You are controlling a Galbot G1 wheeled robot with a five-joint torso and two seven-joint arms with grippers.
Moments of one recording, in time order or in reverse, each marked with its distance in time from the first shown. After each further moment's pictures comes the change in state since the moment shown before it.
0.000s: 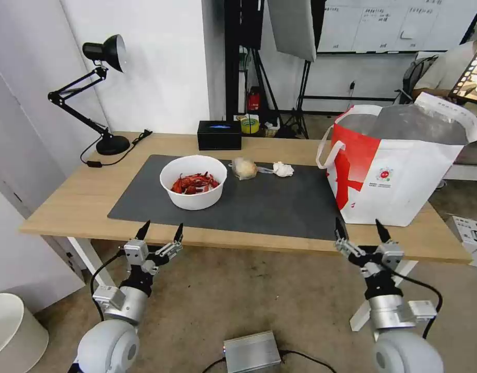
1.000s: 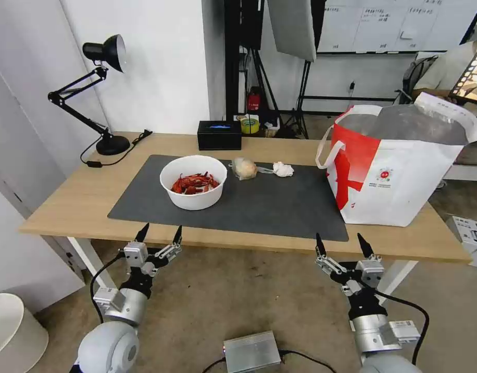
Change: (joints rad) left arm 0.006 0.001 -0.012 0.009 0.001 -0.006 0.007; right arm -0.108 0.042 -0.061 0.145 -0.113 -0.077 0.033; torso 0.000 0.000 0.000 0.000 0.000
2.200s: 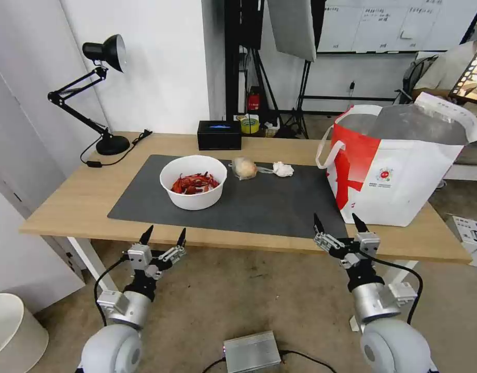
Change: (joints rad) left arm 0.017 -0.055 0.024 -0.004 0.041 -0.004 0.022; right arm 0.245 -0.119 -0.046 -0.080 0.165 -0.169 0.058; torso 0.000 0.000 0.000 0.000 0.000
